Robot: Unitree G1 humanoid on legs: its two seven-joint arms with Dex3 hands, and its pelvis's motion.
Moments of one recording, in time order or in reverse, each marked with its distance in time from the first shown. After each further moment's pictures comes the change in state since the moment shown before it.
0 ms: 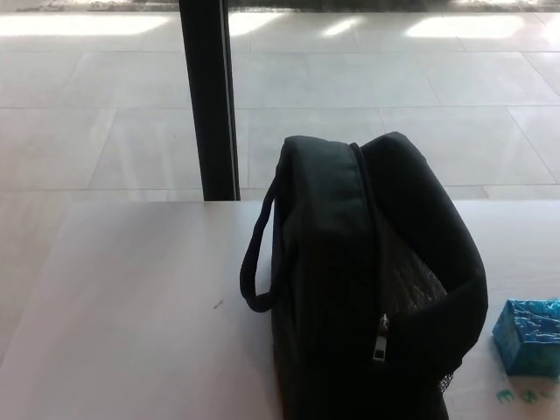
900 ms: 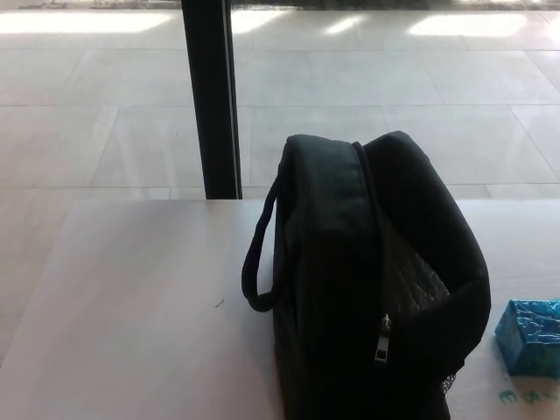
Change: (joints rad) left_arm -0.022 0.029 0.013 -0.057 -0.055 0.120 -0.144; right_arm -0.252 0.015 -0.423 -0.357 0.320 0.240 -0.043
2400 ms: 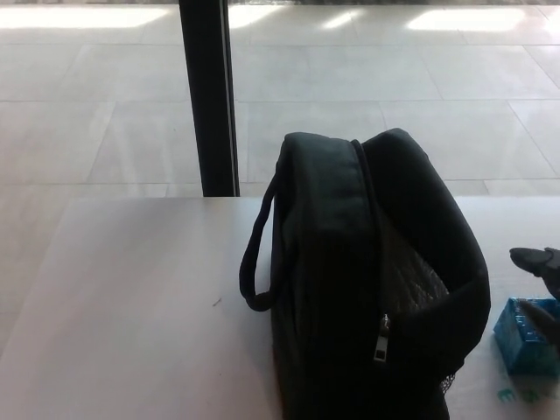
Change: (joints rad) left_arm 0.007 -0.003 0.007 -0.007 -0.001 0.045 -0.007; right_arm -0.292 -0.204 0.918 -0.213 -0.250 0.193 0.185
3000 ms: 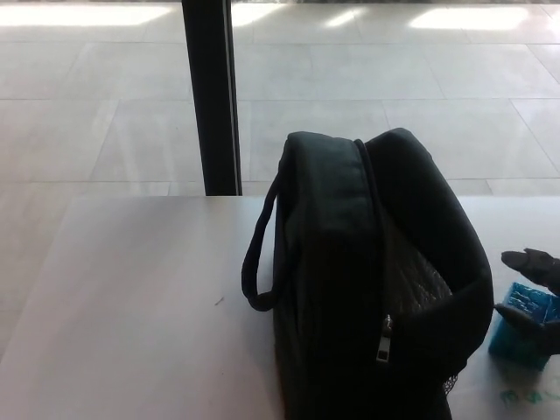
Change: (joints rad) left_arm -0.016 0.000 -0.003 0.004 0.000 0.001 -0.008; right_arm -0.136 -0.009 0.201 0.103 -0.258 0.012 -0.034
